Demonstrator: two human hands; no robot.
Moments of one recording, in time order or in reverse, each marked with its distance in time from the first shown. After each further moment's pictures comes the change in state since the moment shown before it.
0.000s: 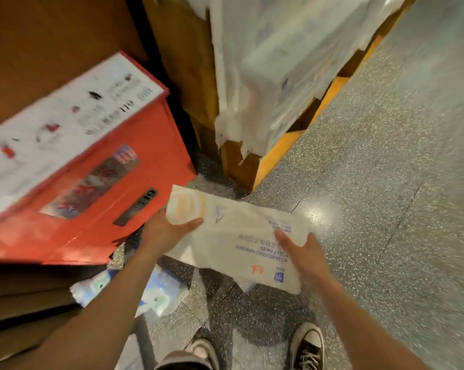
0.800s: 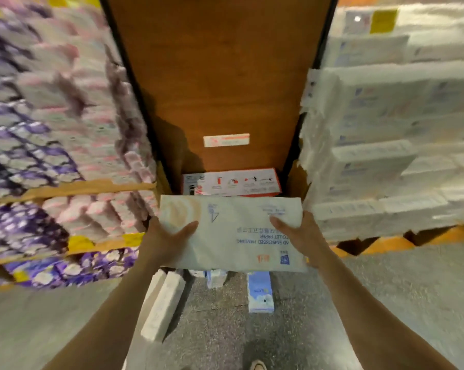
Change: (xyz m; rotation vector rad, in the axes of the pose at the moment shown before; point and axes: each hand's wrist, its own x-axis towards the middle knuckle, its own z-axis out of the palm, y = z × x) left_hand -0.598 0.133 -0.302 -0.557 0.679 -0.352; right_hand -0.403 -0.371 -0.137 -0.388 -0.544 -0.629
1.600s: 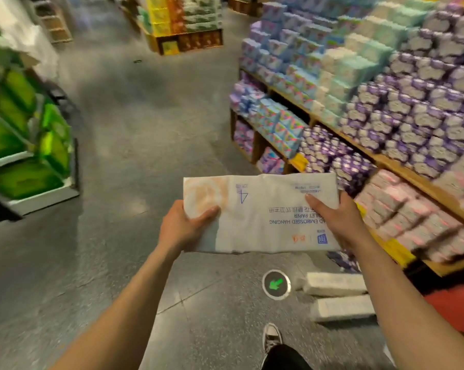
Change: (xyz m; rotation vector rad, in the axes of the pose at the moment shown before) left_hand -0.404 -0.485 -0.456 -0.257 0.874 -0.530; right_hand -0.421 -0.178 0.586 -0.111 -0.992 -0.421
